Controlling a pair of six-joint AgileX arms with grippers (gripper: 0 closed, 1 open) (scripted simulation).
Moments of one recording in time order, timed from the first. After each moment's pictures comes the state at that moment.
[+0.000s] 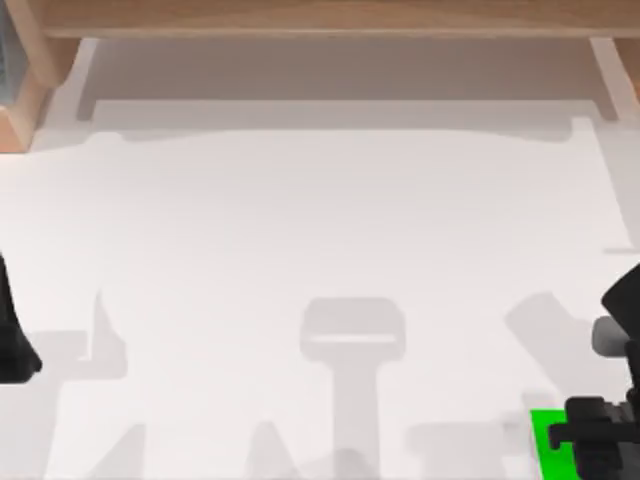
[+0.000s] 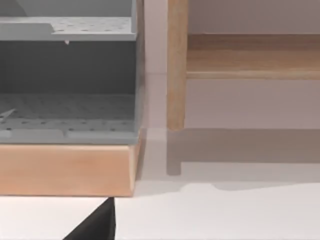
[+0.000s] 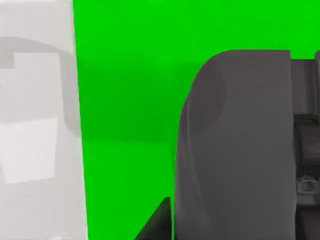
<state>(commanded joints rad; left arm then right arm) 0.00 0.00 0.00 0.00 0.00 0.00 0.51 1.25 0.58 -0.80 0.06 0.51</state>
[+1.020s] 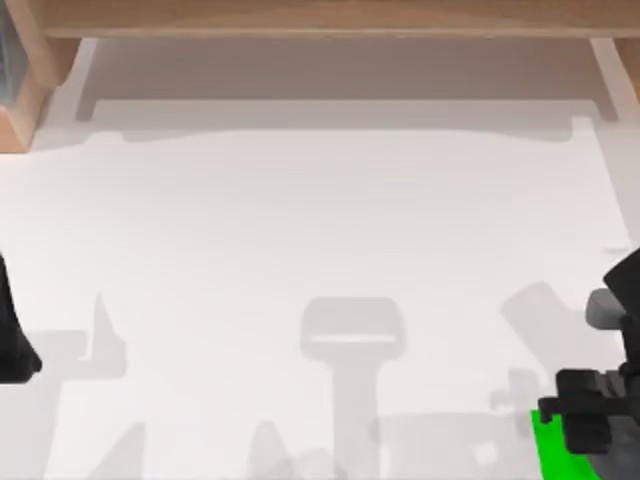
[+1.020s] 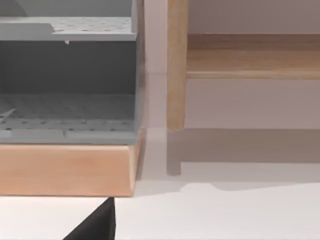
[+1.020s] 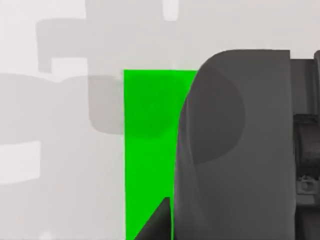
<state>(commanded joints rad) 0.00 0.00 0.00 0.00 0.00 0.00 0.51 1.23 0.60 -0.75 0.06 0.51</state>
